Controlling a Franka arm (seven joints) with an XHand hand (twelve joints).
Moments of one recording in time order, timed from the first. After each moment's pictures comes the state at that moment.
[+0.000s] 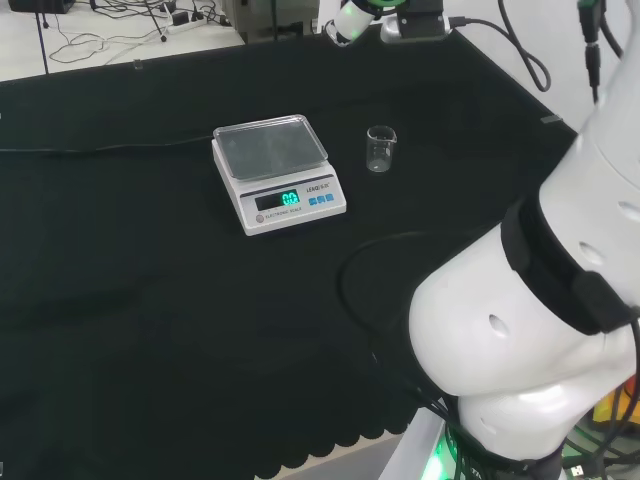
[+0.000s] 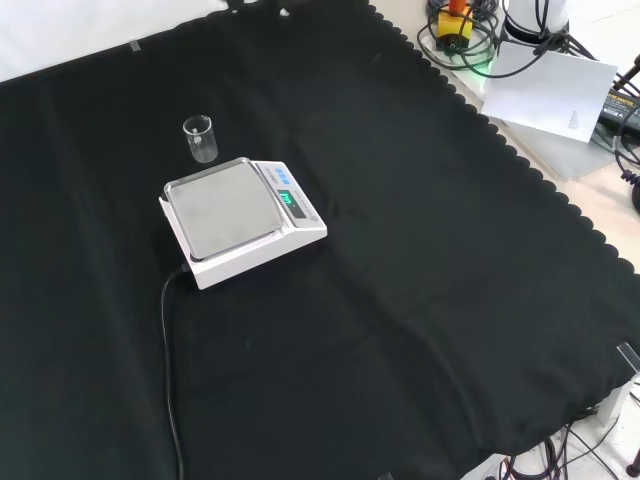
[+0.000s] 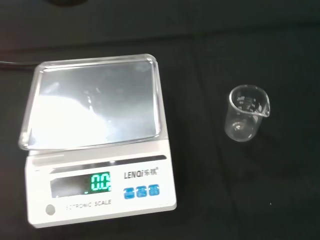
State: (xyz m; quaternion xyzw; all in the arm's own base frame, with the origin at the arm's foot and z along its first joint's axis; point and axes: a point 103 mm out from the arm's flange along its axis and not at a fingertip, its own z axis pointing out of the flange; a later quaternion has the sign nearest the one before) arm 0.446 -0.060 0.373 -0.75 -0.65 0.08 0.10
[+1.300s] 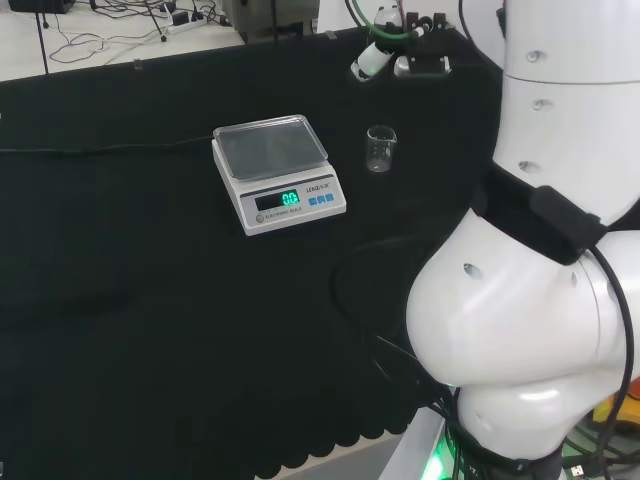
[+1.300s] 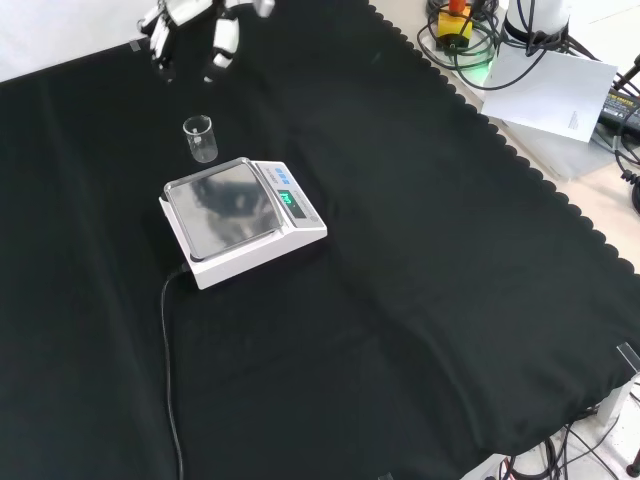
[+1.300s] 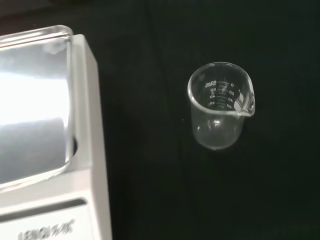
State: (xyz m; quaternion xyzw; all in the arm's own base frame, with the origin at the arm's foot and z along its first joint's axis) arm 0.560 -0.145 0.243 -0.76 -0.63 0.09 0.16
